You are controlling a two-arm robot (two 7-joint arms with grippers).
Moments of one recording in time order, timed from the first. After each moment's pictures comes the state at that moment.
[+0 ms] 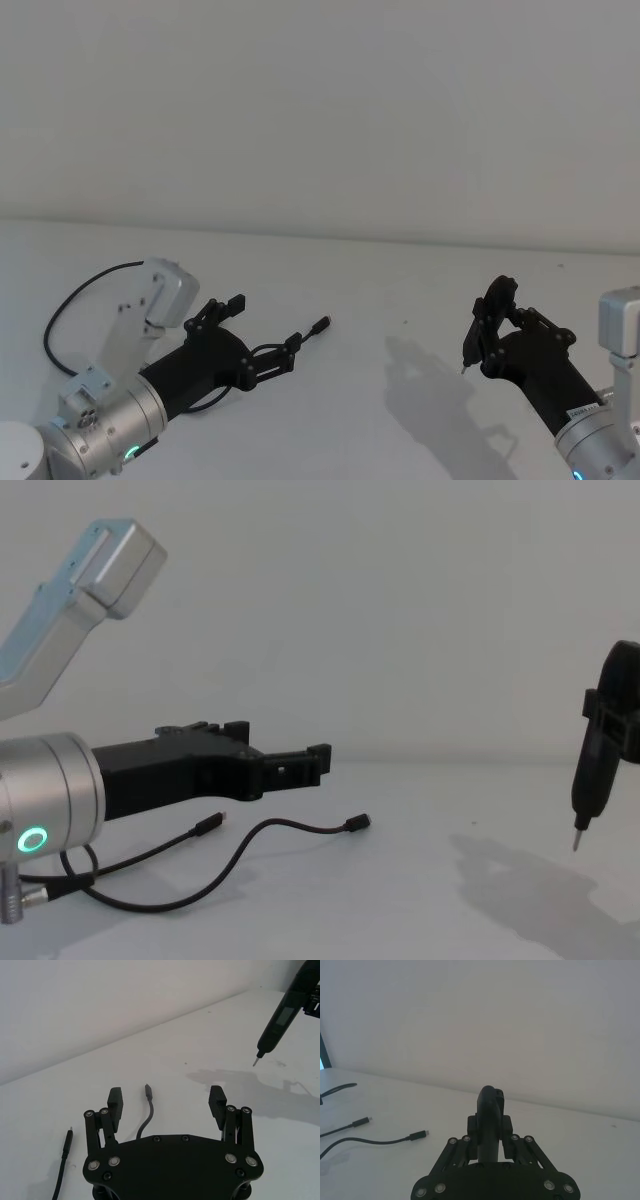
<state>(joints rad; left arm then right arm) -0.22 0.43 0.43 -1.65 -0.42 0.11 -0.32 -0.01 0.34 -0.23 -1.77 0.29 0.03 0.07</state>
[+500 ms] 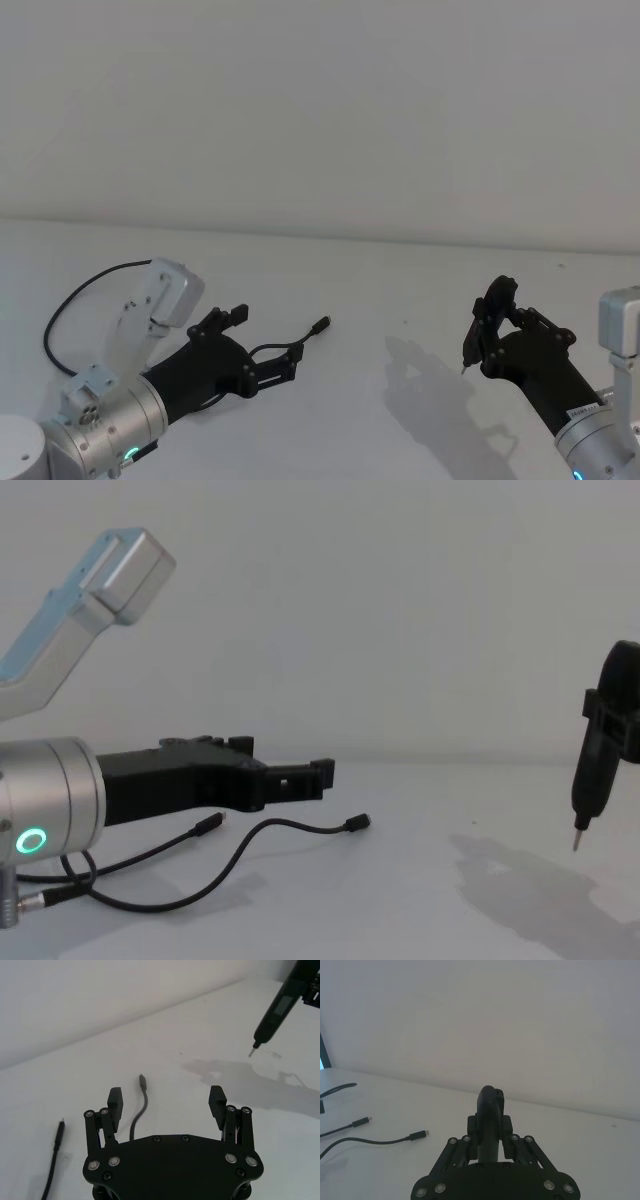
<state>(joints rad) -0.23 0.44 0.43 -1.66 -0.43 0.17 -0.34 -0.01 0.34 -0.23 -1.77 0.29 0.03 0.07</state>
